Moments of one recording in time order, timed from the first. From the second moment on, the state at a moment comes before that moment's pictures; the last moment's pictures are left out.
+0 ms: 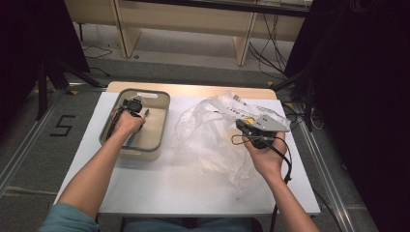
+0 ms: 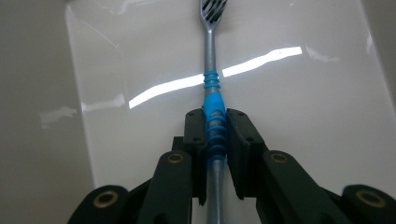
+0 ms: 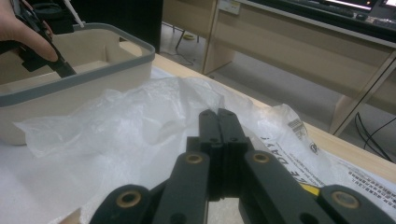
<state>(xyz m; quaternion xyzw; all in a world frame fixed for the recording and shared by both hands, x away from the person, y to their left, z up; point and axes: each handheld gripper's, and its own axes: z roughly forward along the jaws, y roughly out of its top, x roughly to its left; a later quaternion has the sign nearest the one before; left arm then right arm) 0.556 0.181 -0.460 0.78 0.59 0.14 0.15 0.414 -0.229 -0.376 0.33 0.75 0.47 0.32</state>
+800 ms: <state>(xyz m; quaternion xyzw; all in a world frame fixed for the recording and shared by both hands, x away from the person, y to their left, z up) 0.550 0.193 -0.450 0.76 0.60 0.14 0.21 0.415 -0.230 -0.377 0.34 0.75 0.47 0.32</state>
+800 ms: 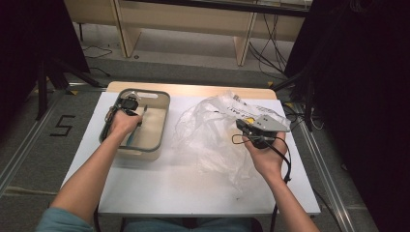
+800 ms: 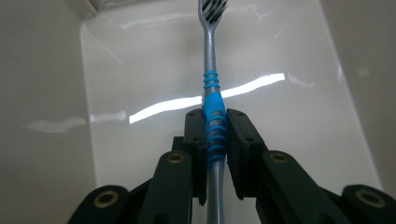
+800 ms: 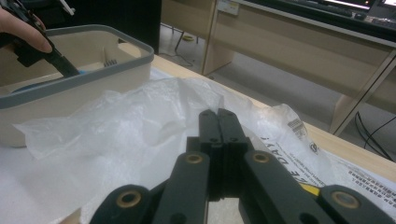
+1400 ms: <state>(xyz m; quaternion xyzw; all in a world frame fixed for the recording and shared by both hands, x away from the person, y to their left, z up) 0.542 0.196 -0.433 0.75 0.59 0.17 0.25 0.415 -0.230 -0.377 0.34 0.75 0.47 0.32</state>
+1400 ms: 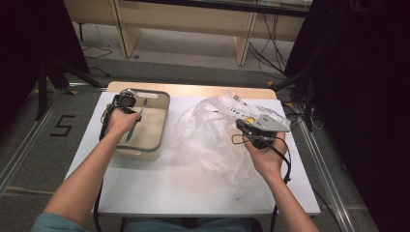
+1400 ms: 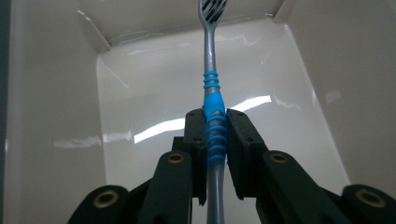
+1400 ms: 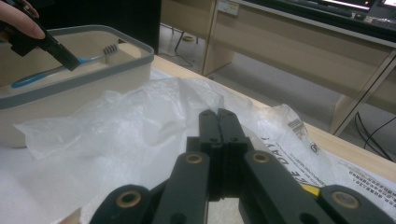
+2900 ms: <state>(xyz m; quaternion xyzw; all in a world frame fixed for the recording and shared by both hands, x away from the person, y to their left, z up) 0.518 0.191 -0.390 0.74 0.56 0.20 0.32 0.414 -0.228 -0.376 0.34 0.75 0.47 0.32</state>
